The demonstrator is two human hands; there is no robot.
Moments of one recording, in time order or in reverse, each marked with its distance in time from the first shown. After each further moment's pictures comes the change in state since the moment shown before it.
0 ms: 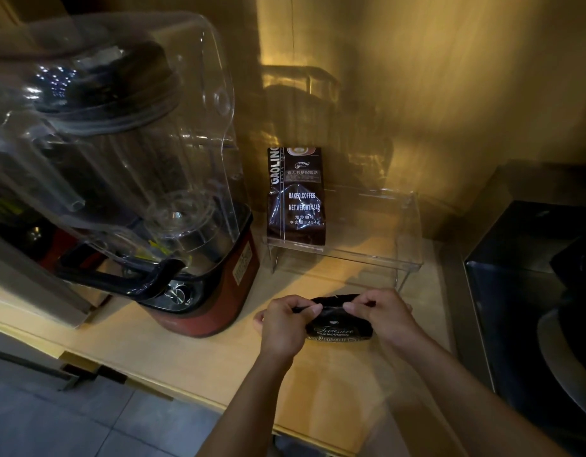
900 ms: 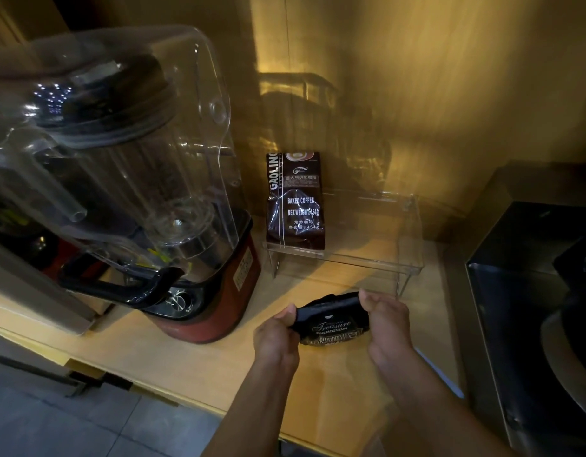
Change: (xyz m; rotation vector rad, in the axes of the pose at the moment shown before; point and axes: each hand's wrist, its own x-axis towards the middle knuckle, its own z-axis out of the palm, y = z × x) left_hand 0.009 -0.005 0.005 -0.883 0.209 -0.432; right_hand -0.006 -0.015 0.019 0.832 0.319 0.198
